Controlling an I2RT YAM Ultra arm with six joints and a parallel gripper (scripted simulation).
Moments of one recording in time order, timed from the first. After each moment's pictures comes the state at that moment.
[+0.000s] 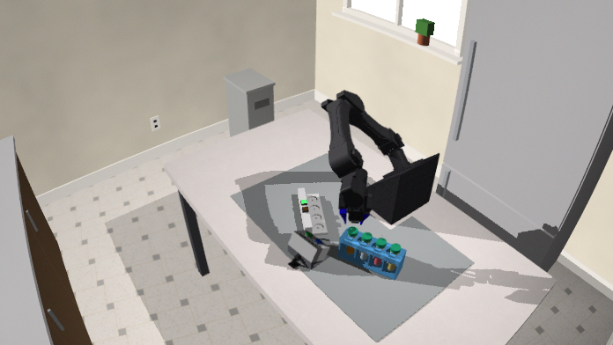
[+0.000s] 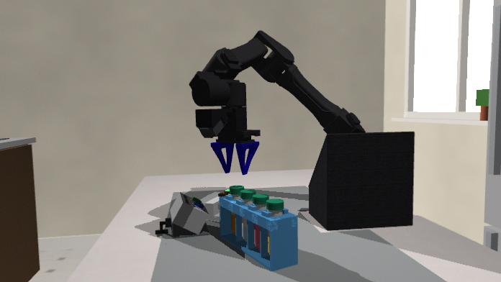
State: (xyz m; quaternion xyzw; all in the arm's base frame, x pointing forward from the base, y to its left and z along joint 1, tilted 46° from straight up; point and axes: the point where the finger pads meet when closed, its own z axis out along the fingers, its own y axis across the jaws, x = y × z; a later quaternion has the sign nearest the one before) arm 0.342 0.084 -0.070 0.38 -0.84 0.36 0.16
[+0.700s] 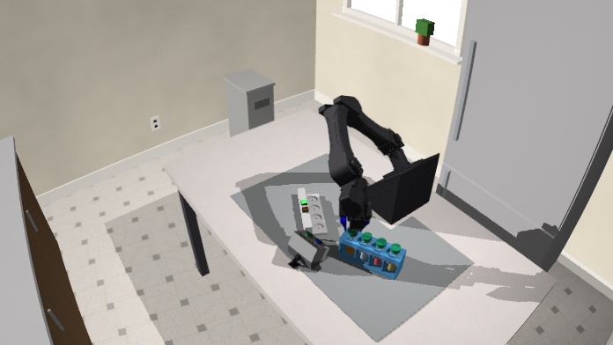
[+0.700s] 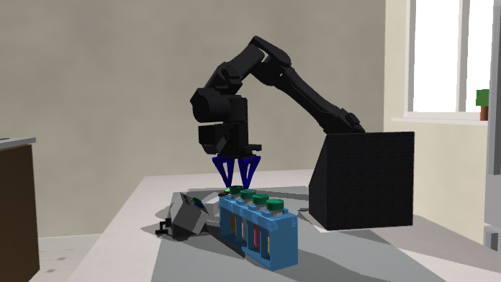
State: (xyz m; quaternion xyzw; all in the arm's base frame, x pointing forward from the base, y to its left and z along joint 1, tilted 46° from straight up) arm 0.340 0.060 -0.094 0.40 -0.83 0.36 0.17
